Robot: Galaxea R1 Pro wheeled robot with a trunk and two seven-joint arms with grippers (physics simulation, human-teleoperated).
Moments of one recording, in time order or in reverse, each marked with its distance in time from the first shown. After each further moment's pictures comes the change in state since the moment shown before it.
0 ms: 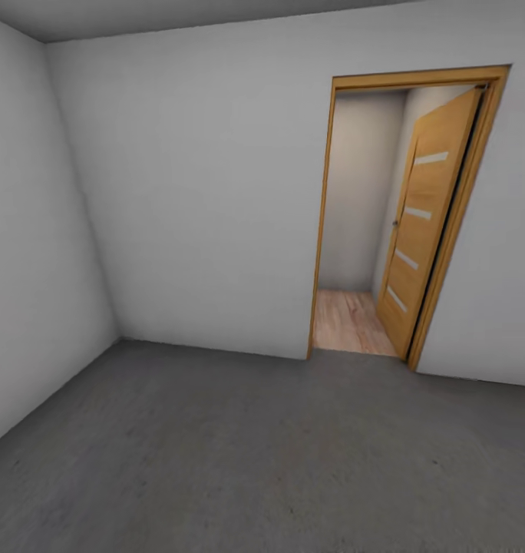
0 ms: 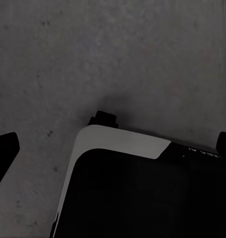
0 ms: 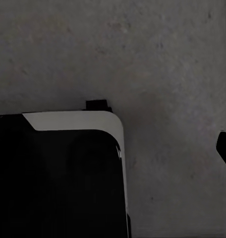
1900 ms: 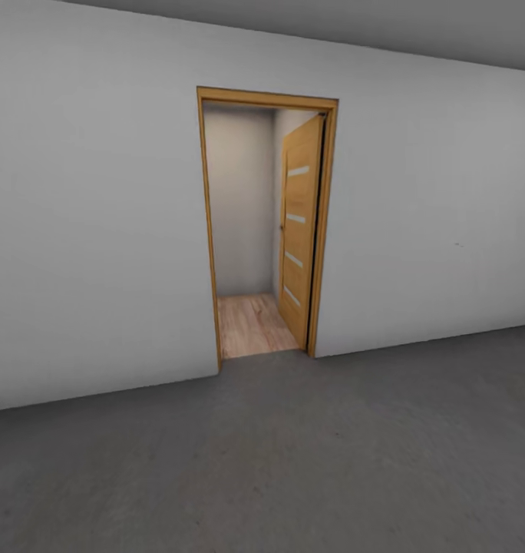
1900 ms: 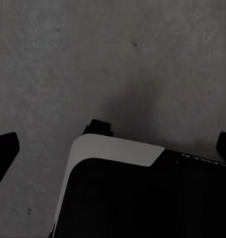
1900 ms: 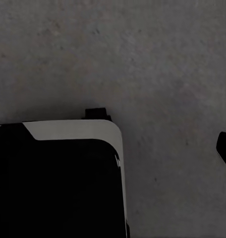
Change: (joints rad) left arm 0.000 -0.001 -0.002 -0.003 -0.015 0.009 -0.012; right arm 0.000 -0.001 0.000 0.000 0.003 0.008 -0.005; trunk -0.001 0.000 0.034
